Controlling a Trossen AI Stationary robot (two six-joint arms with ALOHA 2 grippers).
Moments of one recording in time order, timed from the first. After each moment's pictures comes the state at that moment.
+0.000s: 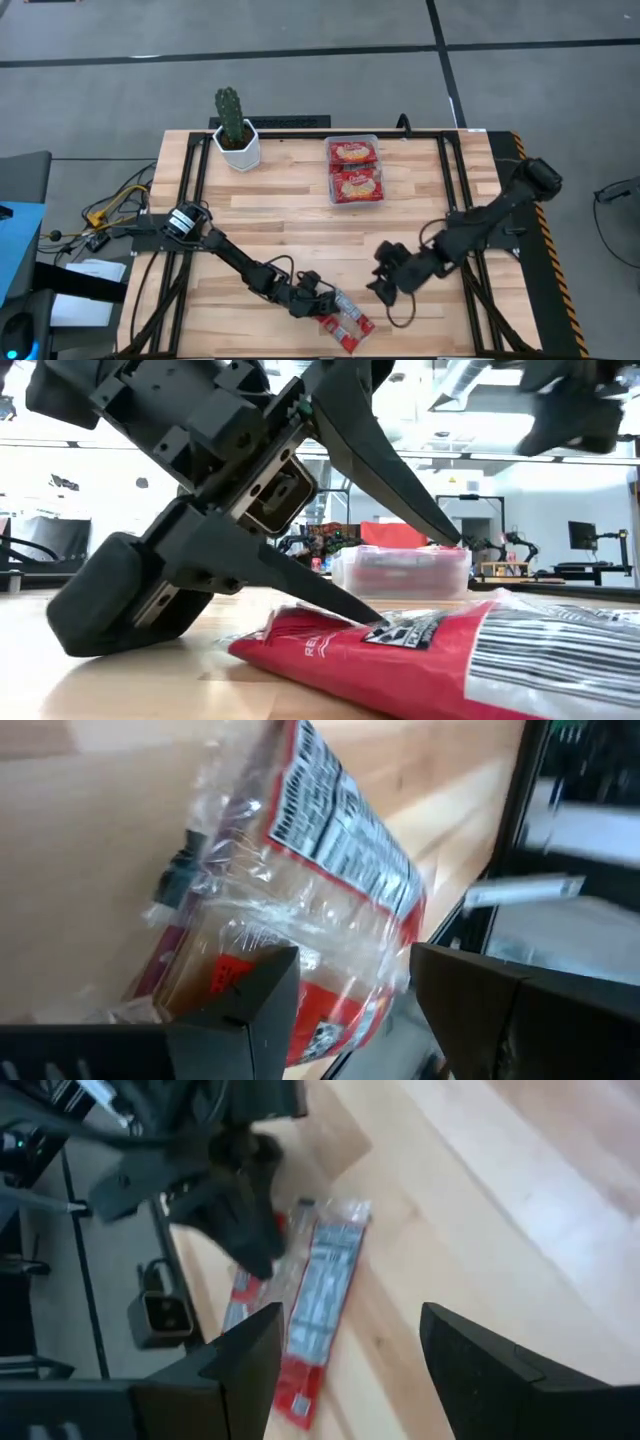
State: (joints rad) left arm -0.45 2.16 1.12 0.33 -0.31 -1.80; right arm 0.60 1.40 0.92 -0.36 0.27 1.16
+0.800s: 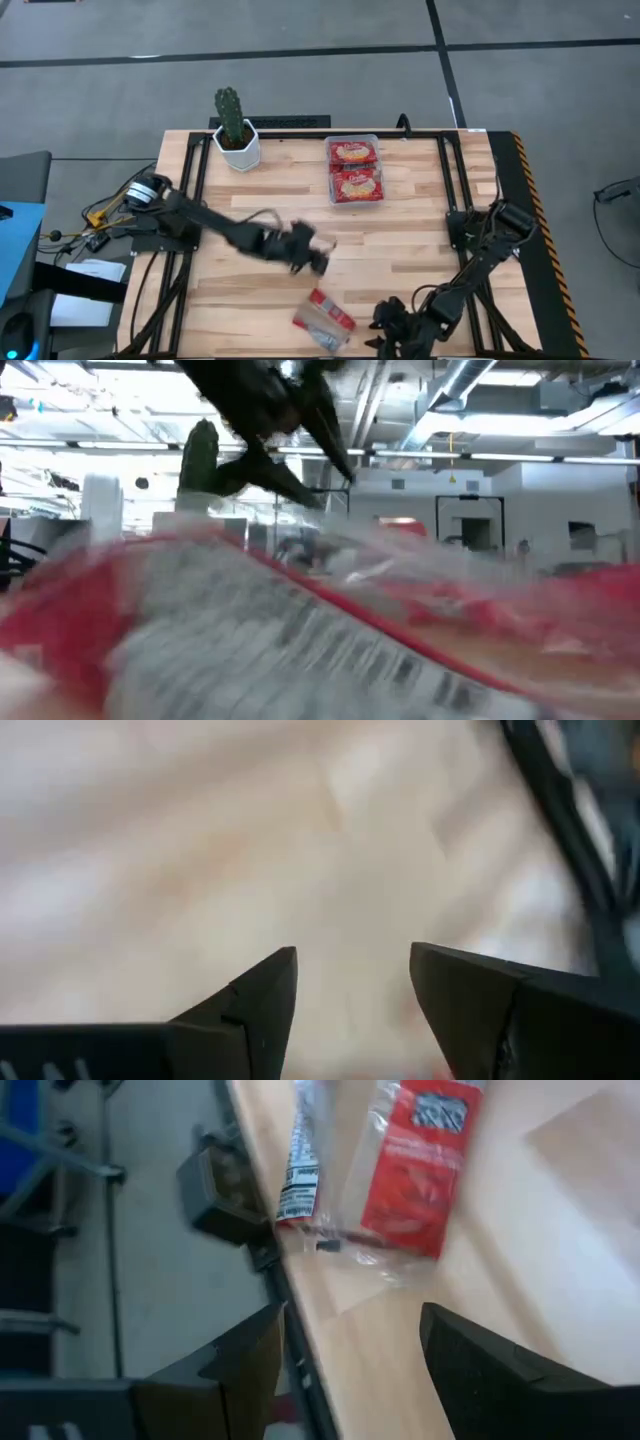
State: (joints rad) left arm -0.32 1.72 1.10 -0.08 -0.37 -1.19; right arm 0.90 1.85 1.08 -0.07 0.45 1.30
